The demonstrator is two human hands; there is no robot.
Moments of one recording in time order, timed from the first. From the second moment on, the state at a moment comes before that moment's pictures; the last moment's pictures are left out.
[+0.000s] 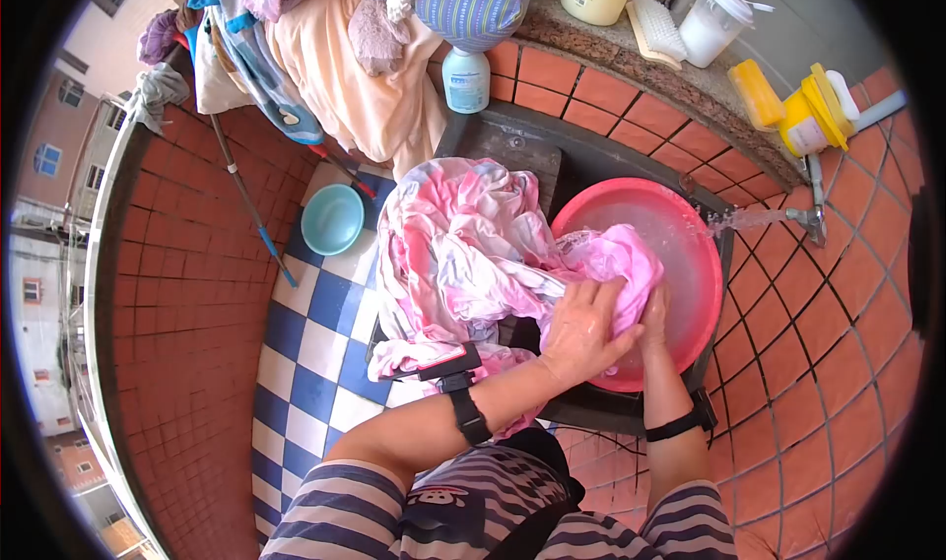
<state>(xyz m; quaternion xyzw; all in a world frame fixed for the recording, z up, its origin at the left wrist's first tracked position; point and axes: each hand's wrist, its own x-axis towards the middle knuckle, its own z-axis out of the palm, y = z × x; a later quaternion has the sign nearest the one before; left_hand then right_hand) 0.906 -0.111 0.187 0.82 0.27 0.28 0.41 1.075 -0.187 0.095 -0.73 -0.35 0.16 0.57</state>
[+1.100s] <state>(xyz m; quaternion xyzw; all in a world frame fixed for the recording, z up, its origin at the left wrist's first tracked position) 0.897 0.116 0.046 0.85 0.44 0.30 0.00 1.004 0.047 -0.001 -0.79 -0.53 -0.14 0.29</state>
